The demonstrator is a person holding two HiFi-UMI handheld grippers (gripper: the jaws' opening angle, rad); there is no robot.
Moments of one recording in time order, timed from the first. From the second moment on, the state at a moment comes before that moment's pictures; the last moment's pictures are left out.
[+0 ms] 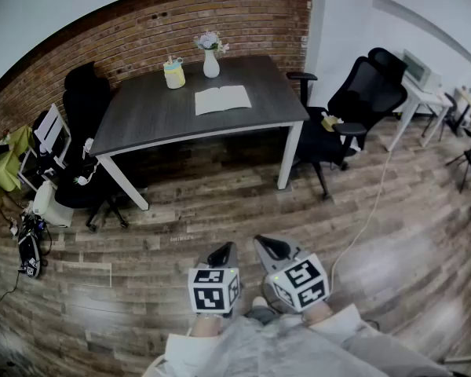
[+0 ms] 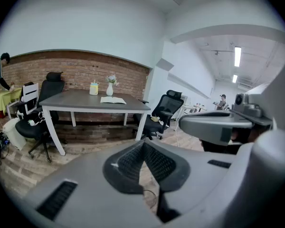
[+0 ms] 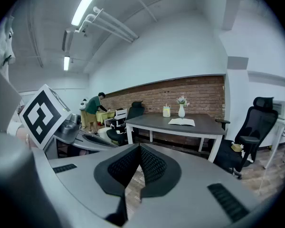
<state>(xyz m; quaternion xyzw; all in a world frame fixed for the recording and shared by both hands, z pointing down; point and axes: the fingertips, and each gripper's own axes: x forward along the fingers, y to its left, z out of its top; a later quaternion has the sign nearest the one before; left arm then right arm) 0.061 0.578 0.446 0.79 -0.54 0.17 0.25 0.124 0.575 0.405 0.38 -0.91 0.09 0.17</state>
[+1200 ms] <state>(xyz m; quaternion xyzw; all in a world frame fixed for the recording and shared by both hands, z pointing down) 0.082 0.533 0.445 0.79 -0.54 0.18 0.22 0.135 0.529 0.417 0.34 -0.92 0.08 0.16</state>
